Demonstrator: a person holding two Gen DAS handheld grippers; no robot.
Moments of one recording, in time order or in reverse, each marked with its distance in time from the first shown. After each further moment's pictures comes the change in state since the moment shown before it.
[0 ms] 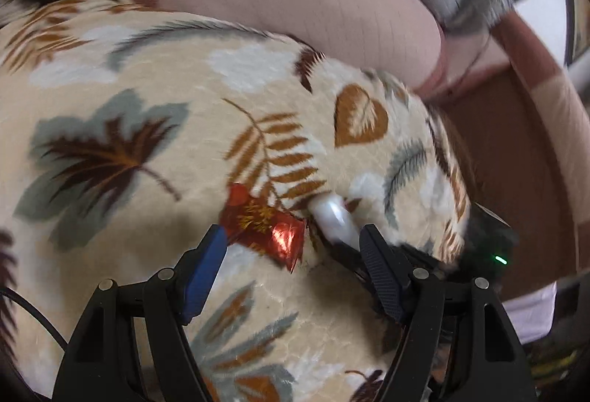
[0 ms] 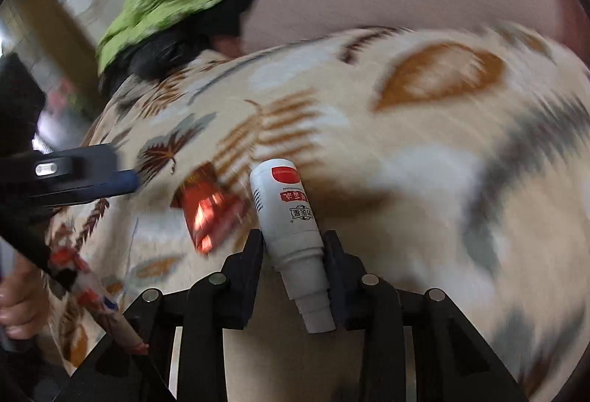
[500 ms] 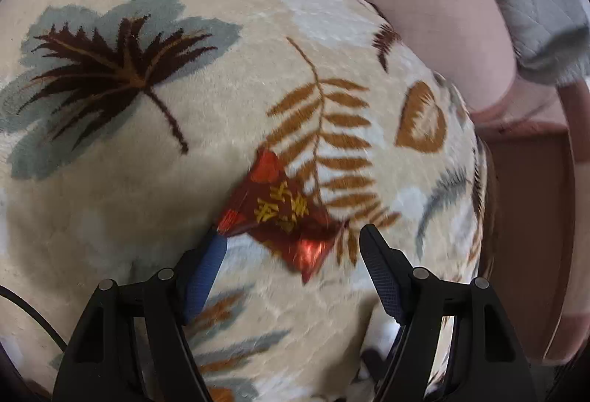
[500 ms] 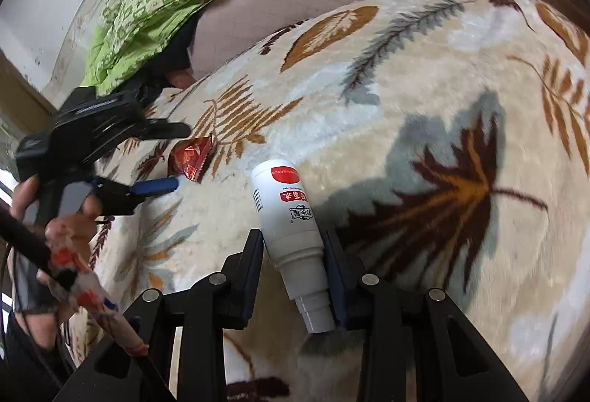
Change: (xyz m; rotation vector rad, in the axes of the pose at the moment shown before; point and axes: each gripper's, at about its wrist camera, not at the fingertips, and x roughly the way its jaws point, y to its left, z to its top) left arm 0.047 0.029 0.000 -0.370 0.102 0.076; right arm -0.057 -0.010 -0.081 0.262 -0.101 -0.052
